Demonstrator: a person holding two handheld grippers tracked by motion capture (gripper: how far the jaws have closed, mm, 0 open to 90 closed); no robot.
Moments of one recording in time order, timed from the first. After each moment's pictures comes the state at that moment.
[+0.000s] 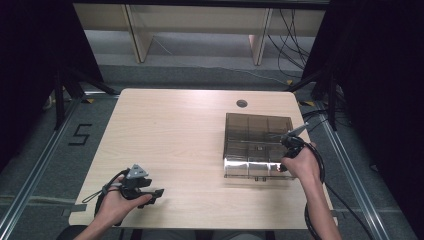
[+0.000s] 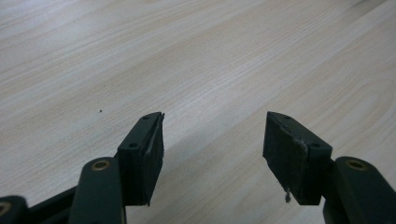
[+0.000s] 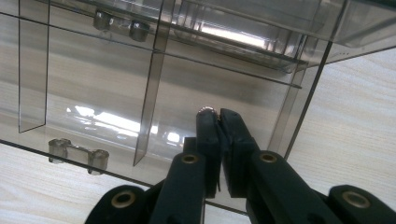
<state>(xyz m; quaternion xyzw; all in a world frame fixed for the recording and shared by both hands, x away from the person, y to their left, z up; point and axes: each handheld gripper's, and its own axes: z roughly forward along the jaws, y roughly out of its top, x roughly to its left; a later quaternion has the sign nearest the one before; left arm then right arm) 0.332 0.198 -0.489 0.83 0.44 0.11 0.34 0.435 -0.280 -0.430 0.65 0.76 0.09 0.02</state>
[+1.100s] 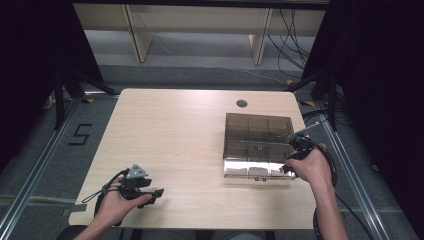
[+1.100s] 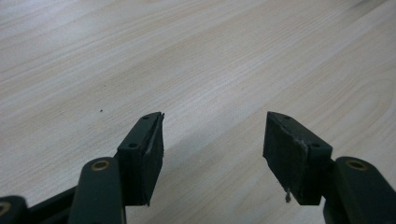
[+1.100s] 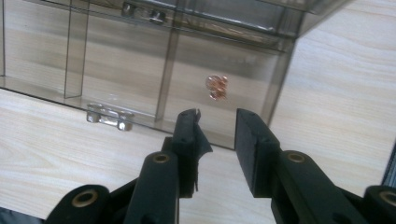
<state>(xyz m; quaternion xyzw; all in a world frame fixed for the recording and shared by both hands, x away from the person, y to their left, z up) 0.332 0.198 -0.488 0.83 0.43 0.10 0.35 0.411 -0.286 -0.398 0.65 0.75 0.10 0.02</state>
